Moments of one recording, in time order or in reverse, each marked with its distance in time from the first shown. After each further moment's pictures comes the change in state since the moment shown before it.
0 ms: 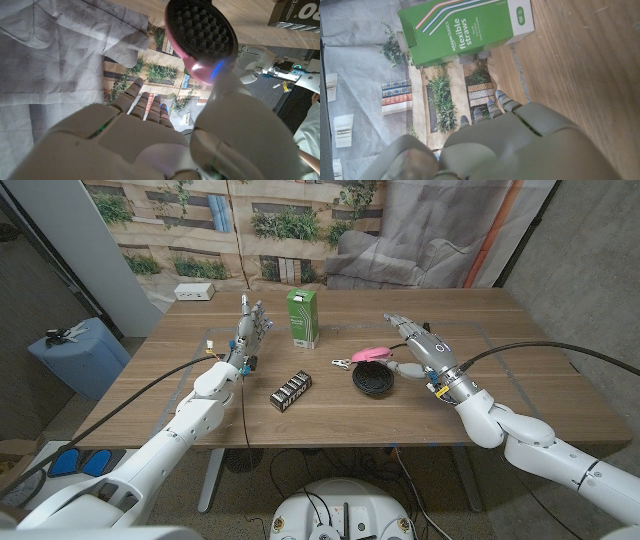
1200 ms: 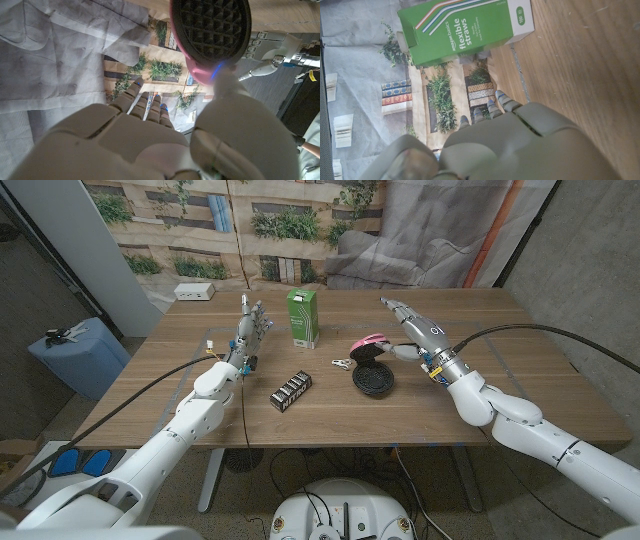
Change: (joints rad) left arm 0.000 0.000 0.000 0.000 0.000 0.001 0.000; left_hand 0.000 0.000 0.000 0.000 0.000 0.000 0.000 0.000 0.000 0.000 0.000 0.000 0.000 0.000 0.000 0.000 0.000 0.000 0.000 0.000 0.000; right arm 0.121 0.079 -0.015 0.079 0.042 0.053 0.071; right_hand -0.009 0.009 -0.008 0.008 0.000 0.005 -0.005 -0.008 0.000 0.005 0.005 0.000 0.000 0.004 0.004 0.000 0.000 0.000 0.008 0.000 0.000
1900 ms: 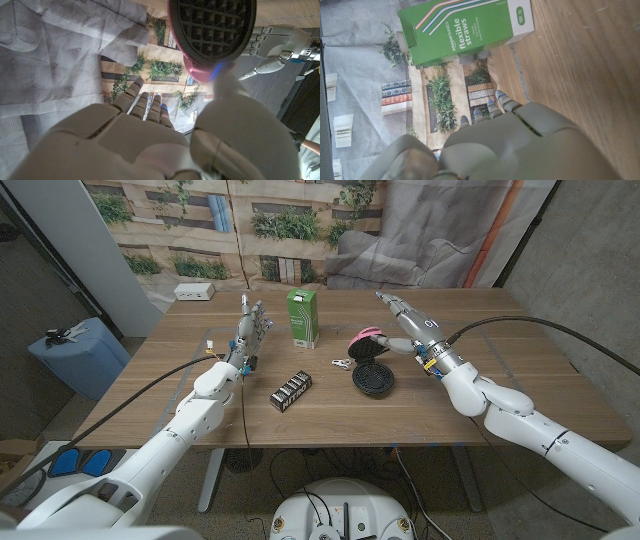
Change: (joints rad) left arm 0.000 0.000 0.000 0.000 0.000 0.000 0.000; left_hand 0.000 0.000 0.000 0.000 0.000 0.000 0.000 0.000 0.000 0.000 0.000 0.000 0.000 0.000 0.000 0.000 0.000 0.000 0.000 0.000 0.000; right arm 0.062 0.034 -0.024 0.034 0.016 0.008 0.040; right_hand -0.020 -0.009 -0.003 -0.003 0.000 0.000 0.000 0.000 0.000 0.000 0.000 0.000 0.000 -0.007 0.007 0.000 0.000 -0.007 0.007 0.000 0.000
